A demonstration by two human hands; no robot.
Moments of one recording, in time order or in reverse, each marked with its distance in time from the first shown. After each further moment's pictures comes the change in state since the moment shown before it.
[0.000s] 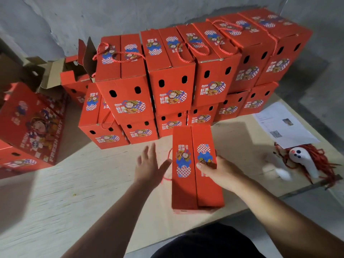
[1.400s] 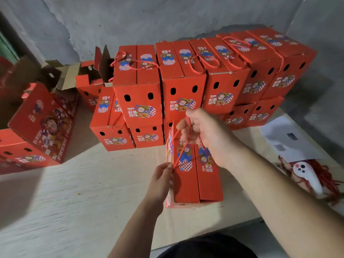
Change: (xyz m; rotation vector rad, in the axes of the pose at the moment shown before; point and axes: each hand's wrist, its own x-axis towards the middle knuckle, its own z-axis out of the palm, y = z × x) left_hand -0.060 0.028 0.000 -1.201 -0.015 -0.200; right_hand -0.035 -0.170 -0.064 0.749 -0.161 -0.310
